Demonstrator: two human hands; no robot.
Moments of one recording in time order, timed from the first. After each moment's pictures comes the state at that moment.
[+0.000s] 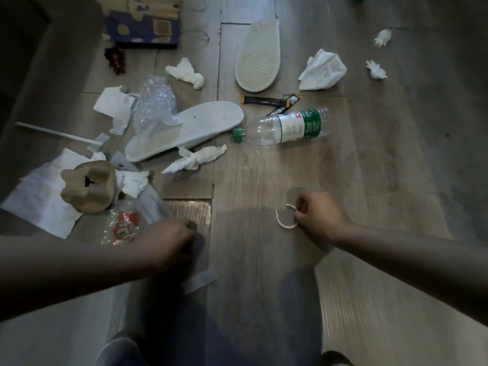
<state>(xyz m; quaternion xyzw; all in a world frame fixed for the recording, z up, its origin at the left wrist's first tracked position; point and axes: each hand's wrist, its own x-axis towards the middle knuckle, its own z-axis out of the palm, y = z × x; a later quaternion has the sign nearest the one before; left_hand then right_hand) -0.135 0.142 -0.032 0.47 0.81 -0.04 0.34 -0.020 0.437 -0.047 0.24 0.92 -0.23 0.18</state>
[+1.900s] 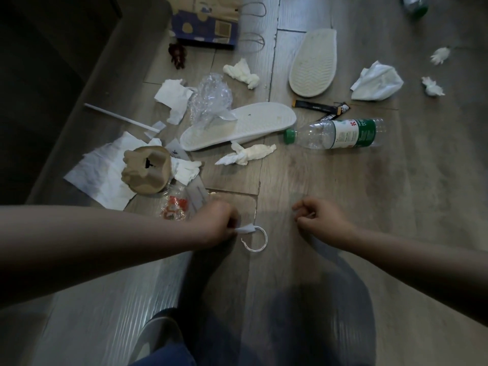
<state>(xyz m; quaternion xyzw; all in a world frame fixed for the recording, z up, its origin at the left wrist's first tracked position) -0.144 0.139 -0.043 0.34 0.86 0.09 0.36 -0.048 0.370 -0.055 0.20 0.86 -0.41 0.21</state>
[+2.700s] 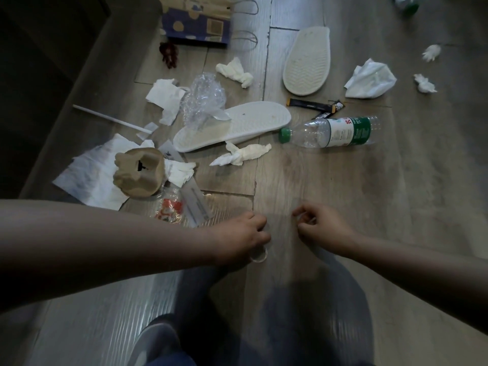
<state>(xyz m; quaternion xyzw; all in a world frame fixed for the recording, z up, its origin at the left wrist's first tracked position) -0.121 0.163 -0.052 0.60 0.76 0.04 0.25 -0.038 0.364 -0.041 0.21 0.88 -0.37 0.22</state>
